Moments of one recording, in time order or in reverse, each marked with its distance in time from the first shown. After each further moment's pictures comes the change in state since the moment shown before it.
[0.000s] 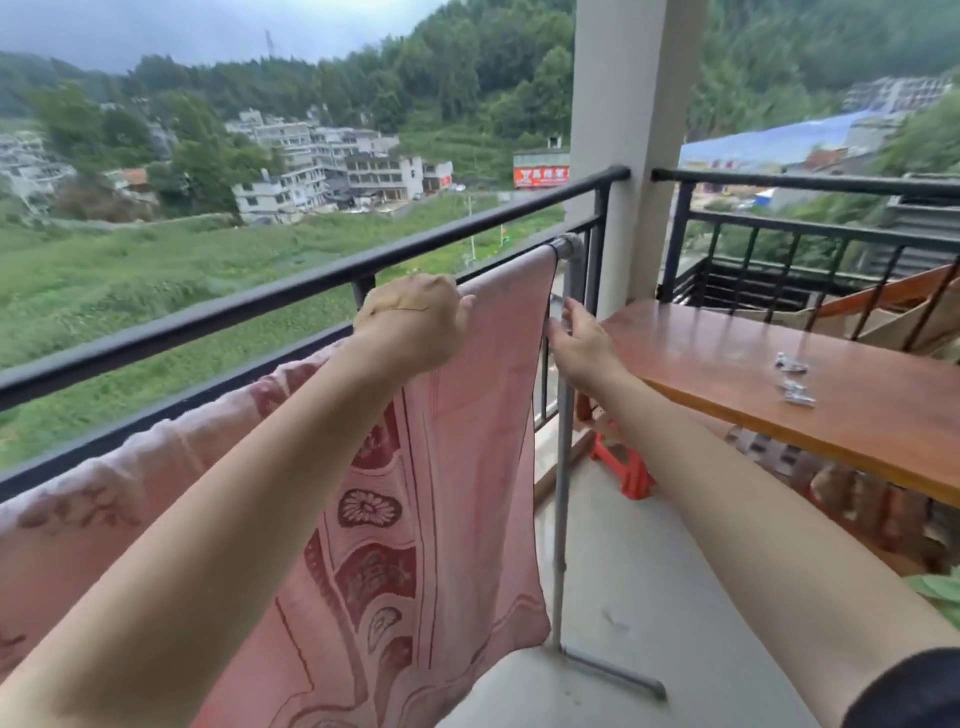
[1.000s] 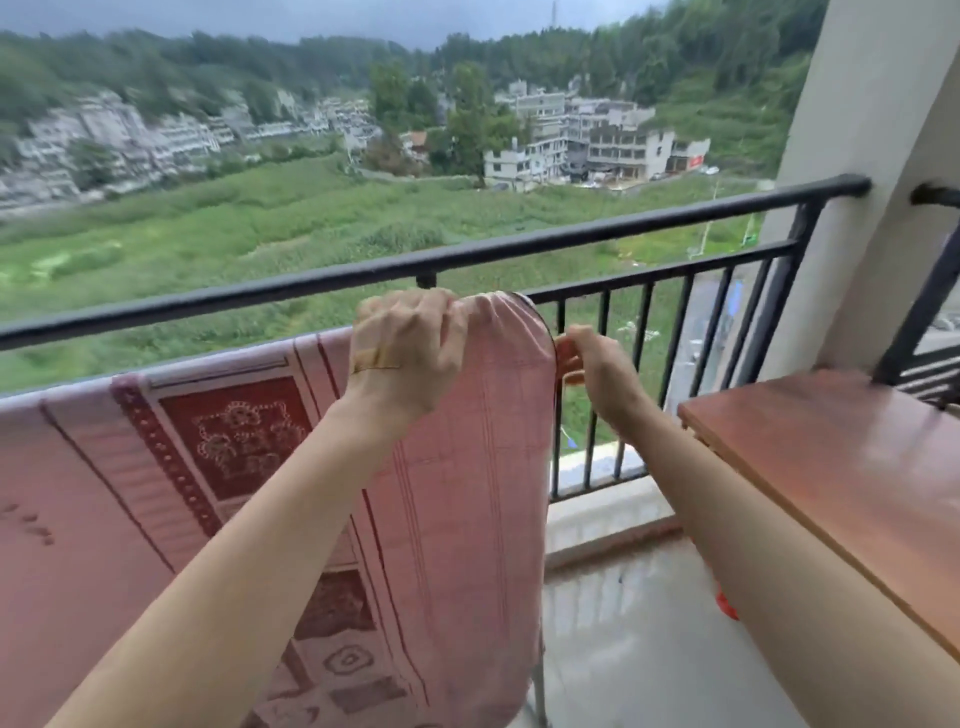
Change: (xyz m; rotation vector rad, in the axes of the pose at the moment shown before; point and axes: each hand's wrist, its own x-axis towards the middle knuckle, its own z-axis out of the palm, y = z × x) left_hand 0.115 0.139 0.076 0.111 0.364 -0.433; right_hand 0.190 0.092 -0.076 0.517 -0.529 -0.245
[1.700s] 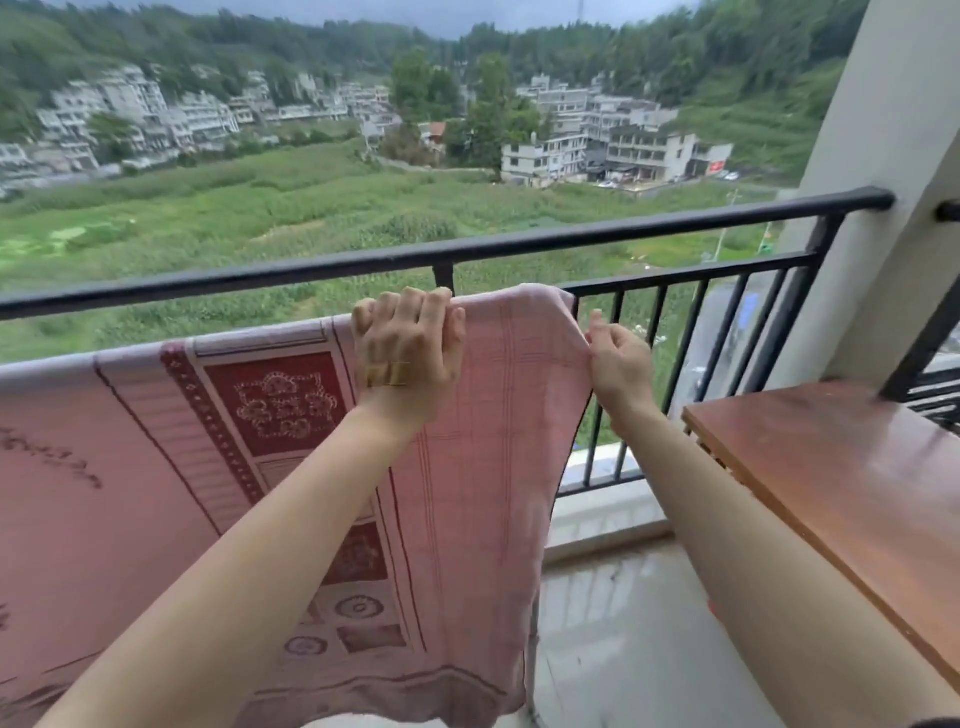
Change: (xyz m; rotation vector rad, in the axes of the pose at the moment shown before) left_hand -0.021 -0.025 0.023 0.161 0.246 0.008; right_hand 0.006 0.009 0.009 -0.117 0.303 0.010
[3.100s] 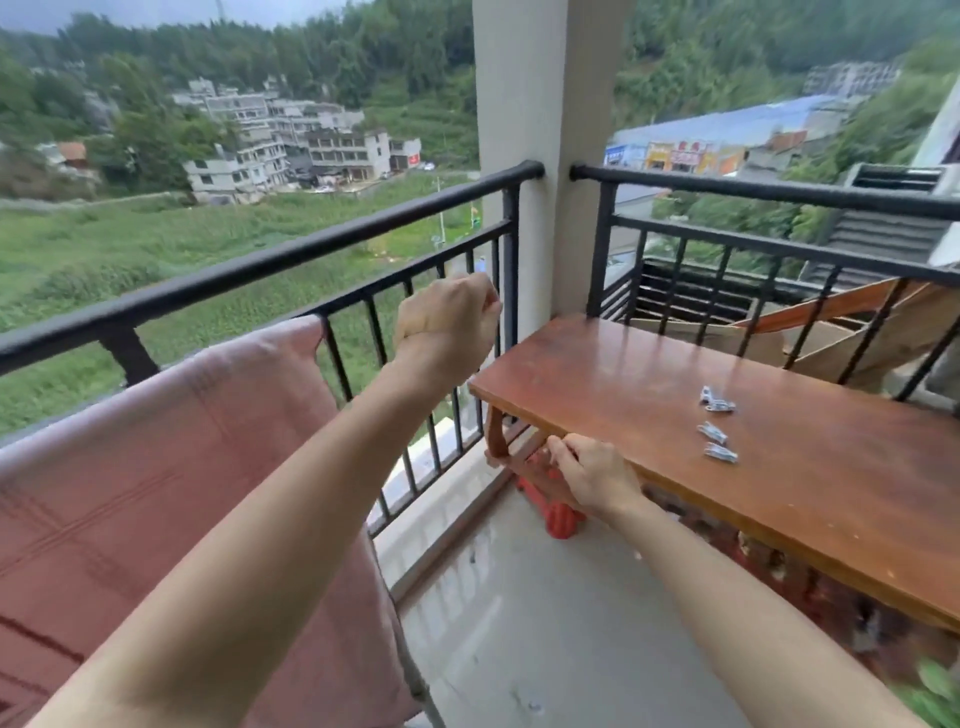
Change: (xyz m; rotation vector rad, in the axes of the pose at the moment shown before) left_hand 0.074 0.236 0.078 -0.660 -0.369 0.445; right_hand -0.061 0.166 -0.176 -0.772 0.149 0.340
